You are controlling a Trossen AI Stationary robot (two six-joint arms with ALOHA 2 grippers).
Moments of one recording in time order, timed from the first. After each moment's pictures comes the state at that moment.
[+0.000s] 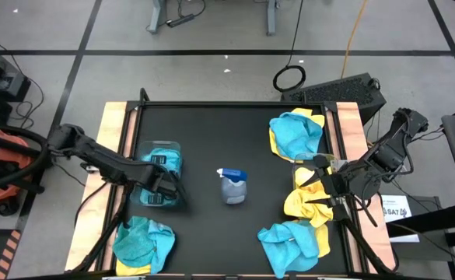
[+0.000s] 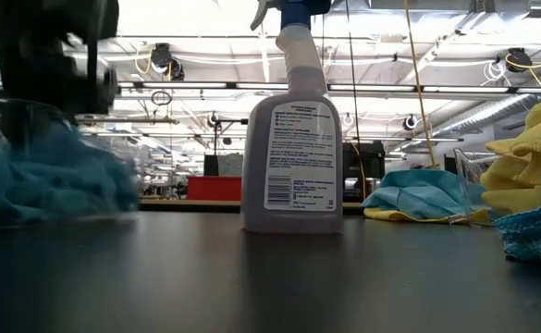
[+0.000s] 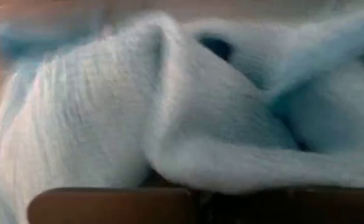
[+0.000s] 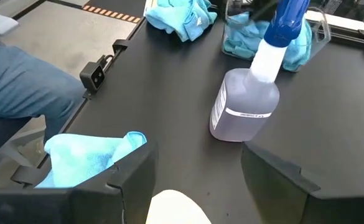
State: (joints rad) left arm -0.33 1.36 0.76 -1.05 -0.24 -0.30; right arm 0.76 0.85 1.00 -0.81 0.44 0.28
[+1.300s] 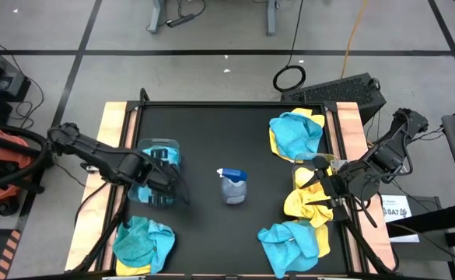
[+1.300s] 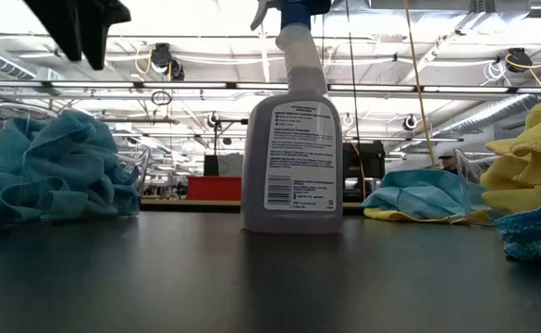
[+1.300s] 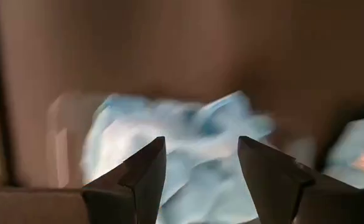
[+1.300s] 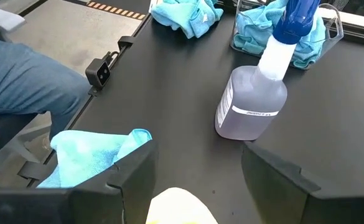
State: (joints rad) left arm -0.37 1.36 1.30 -1.40 -0.23 -0.37; right arm 0.76 0.86 1.00 -0.81 0.42 0.28
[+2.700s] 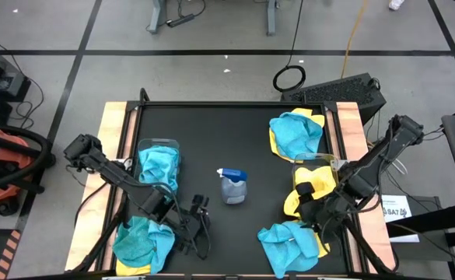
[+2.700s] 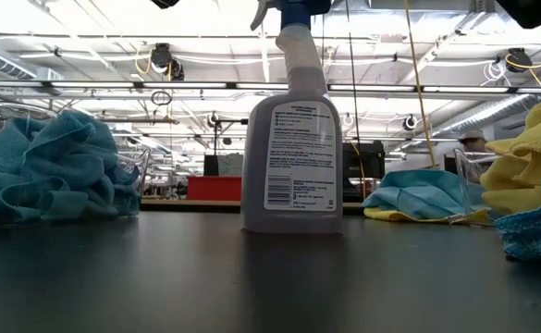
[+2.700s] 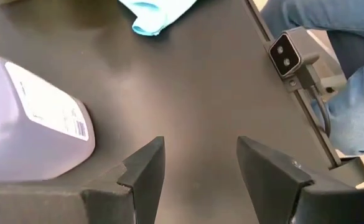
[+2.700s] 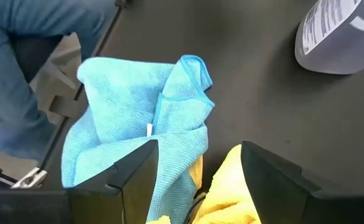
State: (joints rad) left arm -0.57 1.64 1.31 -0.58 -0.13 -0.15; right arm 0.76 1.18 1.00 -0.82 0.16 0.40
